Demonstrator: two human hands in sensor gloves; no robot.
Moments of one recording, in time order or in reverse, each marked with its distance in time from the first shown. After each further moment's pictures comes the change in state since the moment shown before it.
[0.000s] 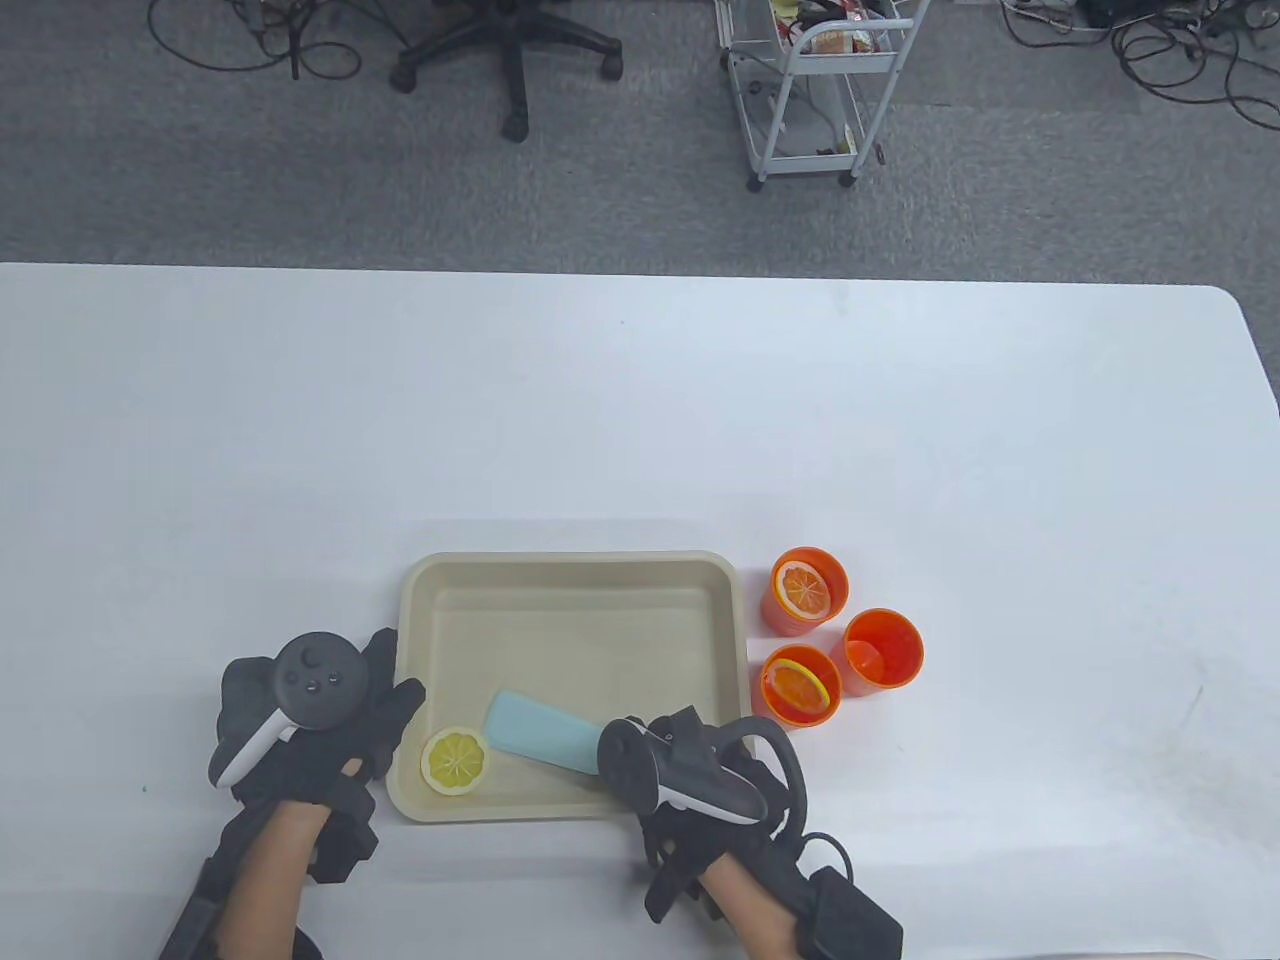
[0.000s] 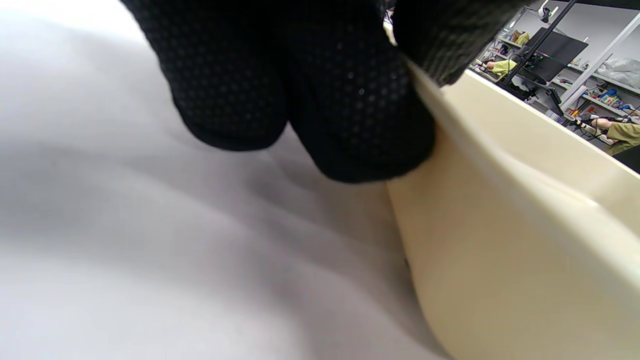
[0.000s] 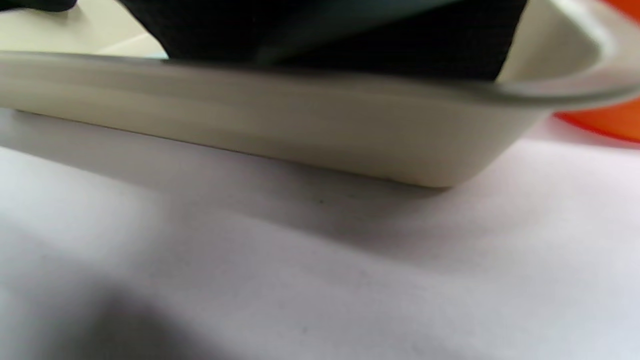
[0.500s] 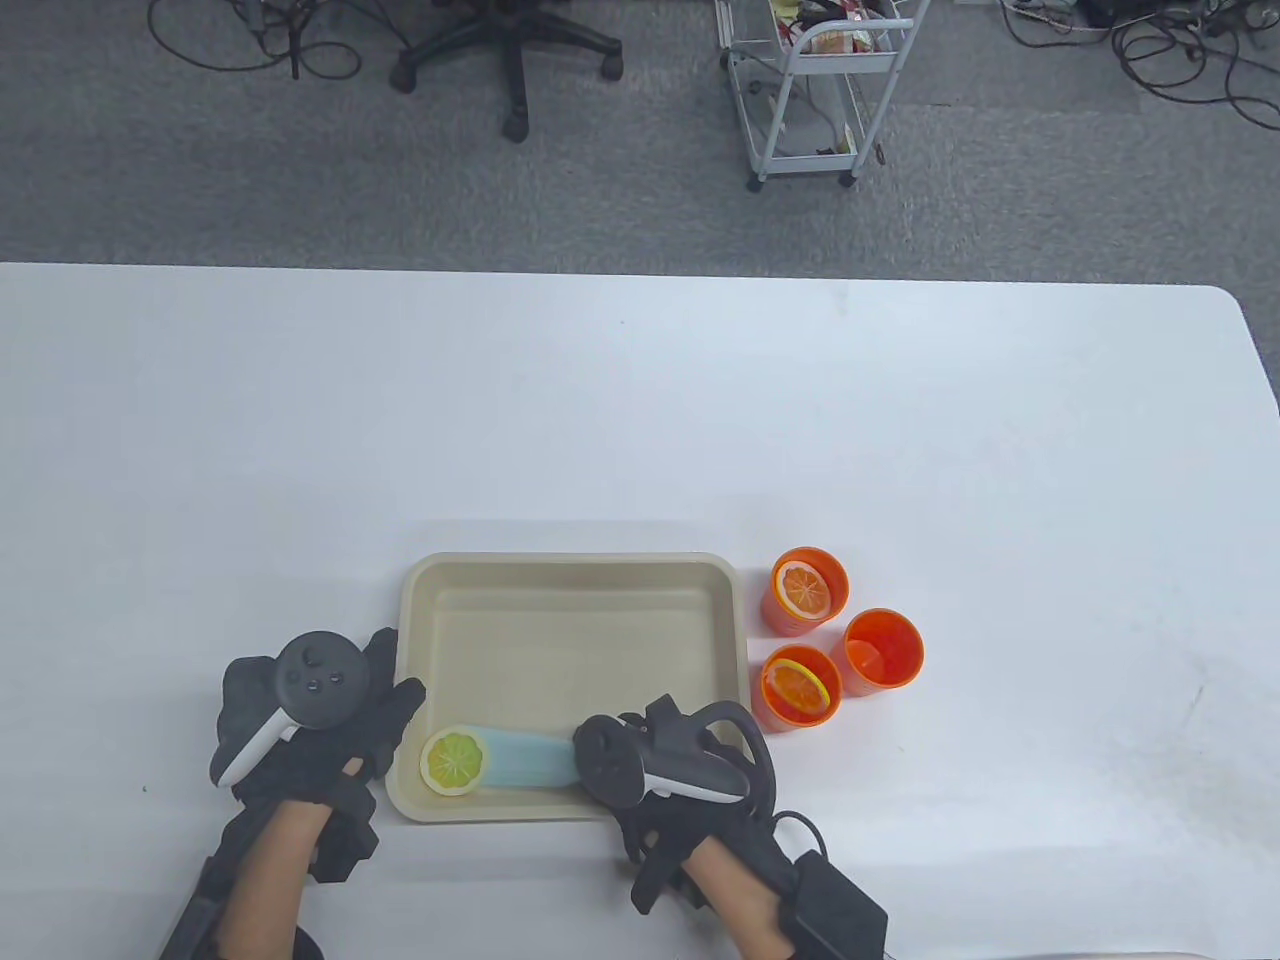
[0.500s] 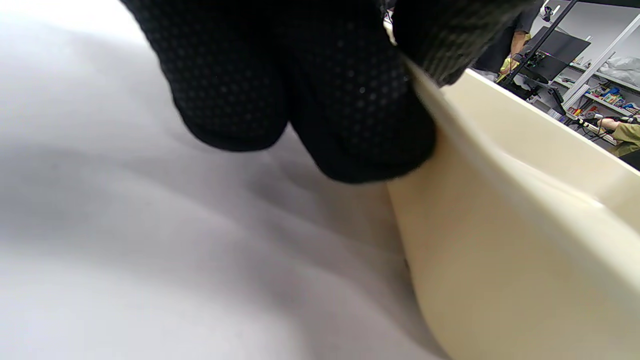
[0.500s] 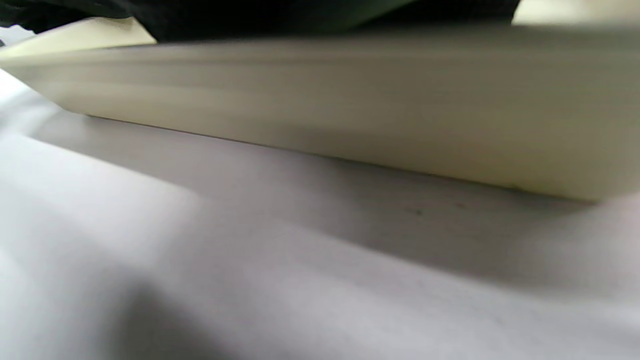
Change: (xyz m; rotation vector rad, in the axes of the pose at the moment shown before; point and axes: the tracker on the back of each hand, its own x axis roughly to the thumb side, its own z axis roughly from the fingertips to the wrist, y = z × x) left_hand 0.001 0.000 0.000 0.001 0.005 -0.004; right_hand 0.015 0.002 -0.016 0.003 -0.155 -0.045
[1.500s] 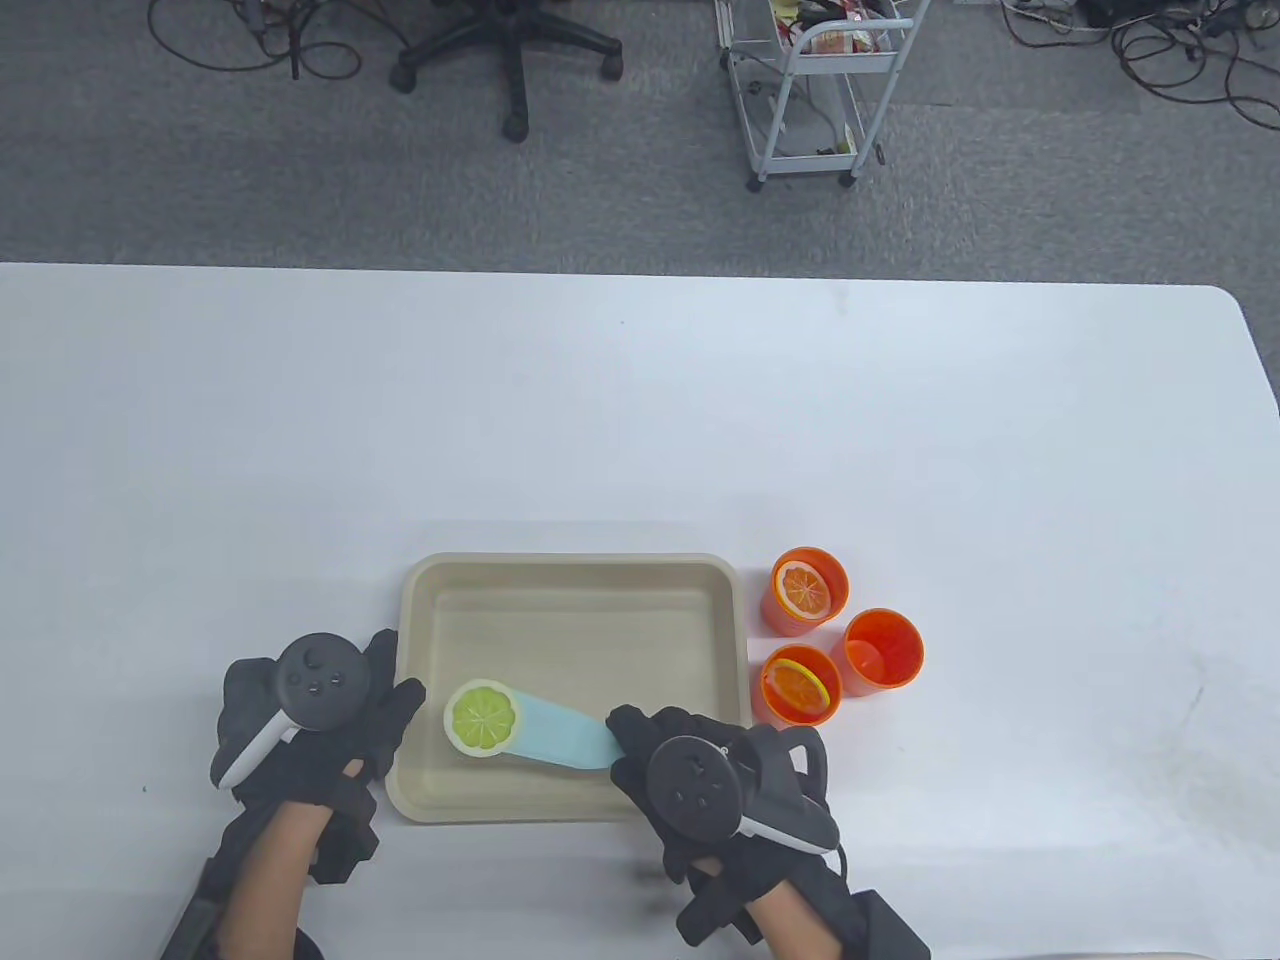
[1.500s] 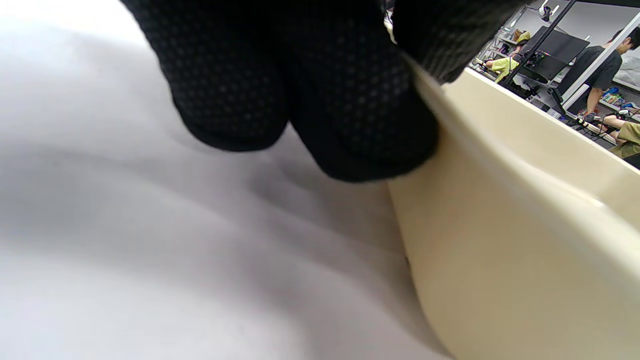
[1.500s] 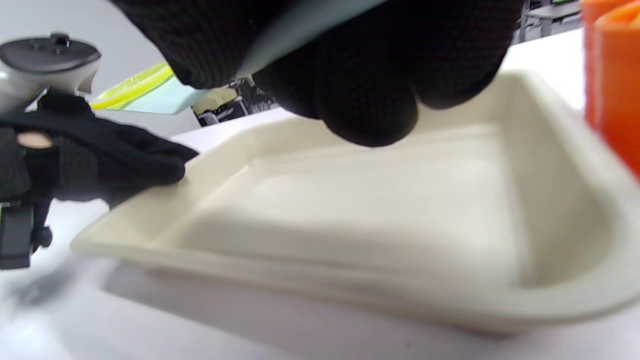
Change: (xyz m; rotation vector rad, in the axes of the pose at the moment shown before) left_hand 0.000 -0.001 0.000 0.001 -0.001 -0.003; right_hand -0.027 -0.047 0.071 -0.308 0.036 -0.170
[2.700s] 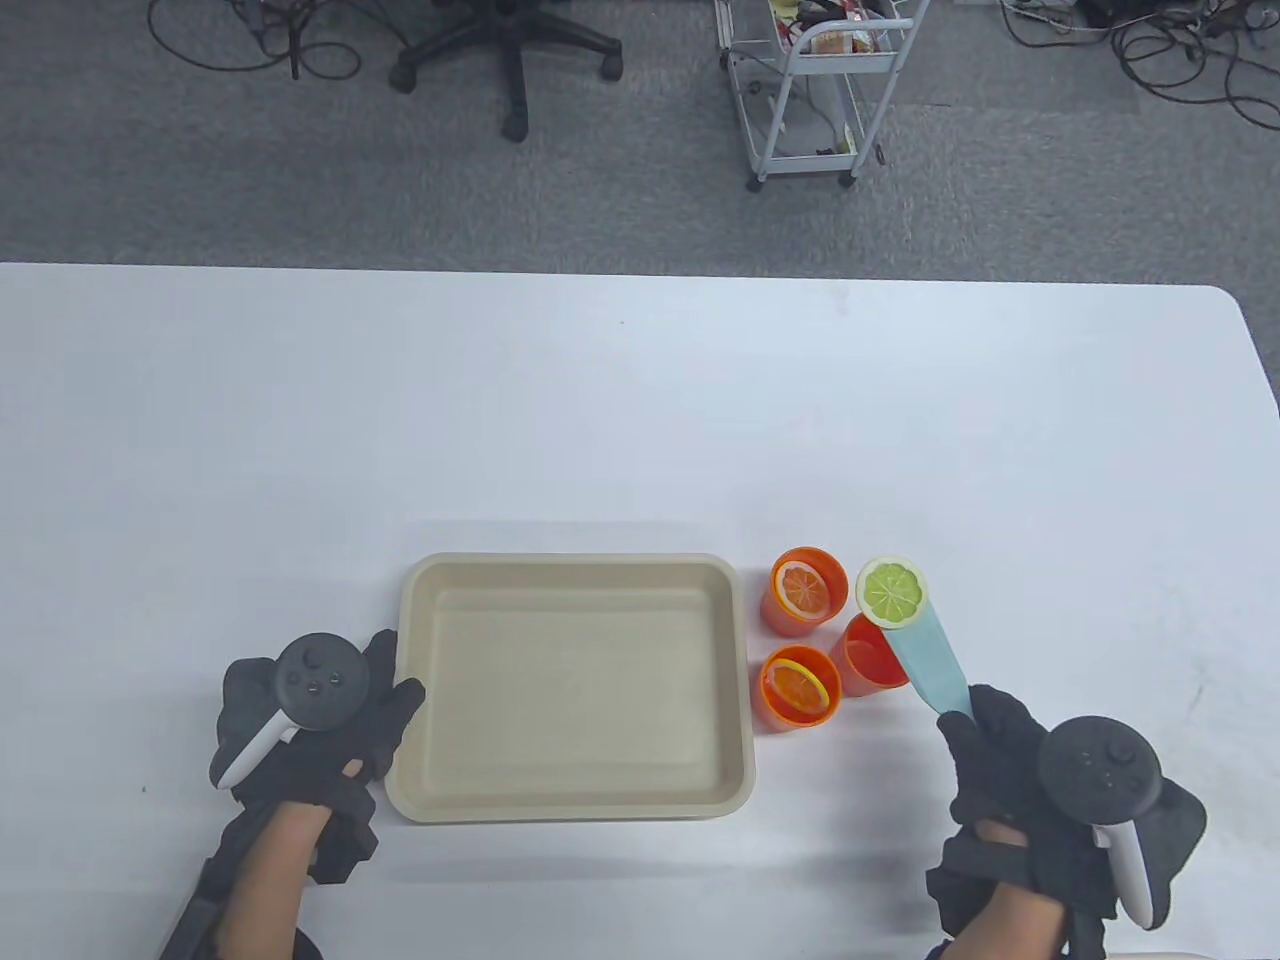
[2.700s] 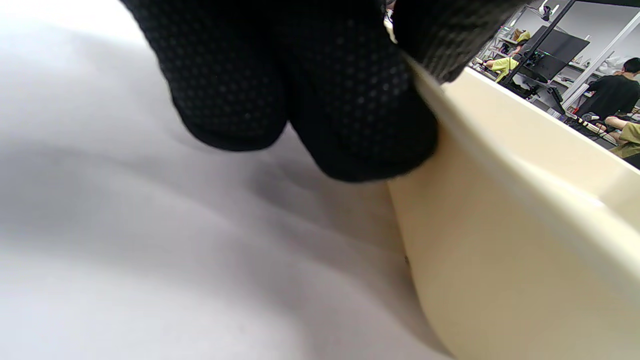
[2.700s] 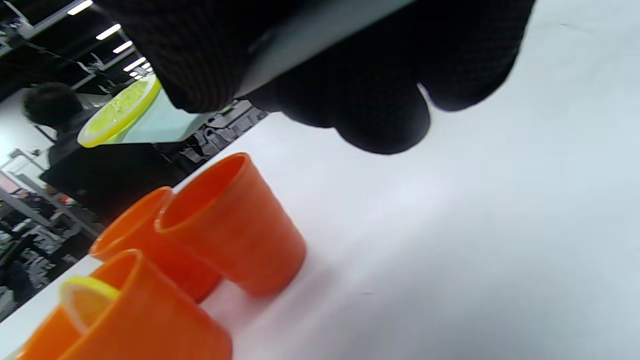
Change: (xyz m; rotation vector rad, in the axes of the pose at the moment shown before) left_hand -0.001 0.000 0.000 -0.001 -0.001 0.000; right_hand -0.197 -0.043 0.119 -0.224 0.862 -0.376
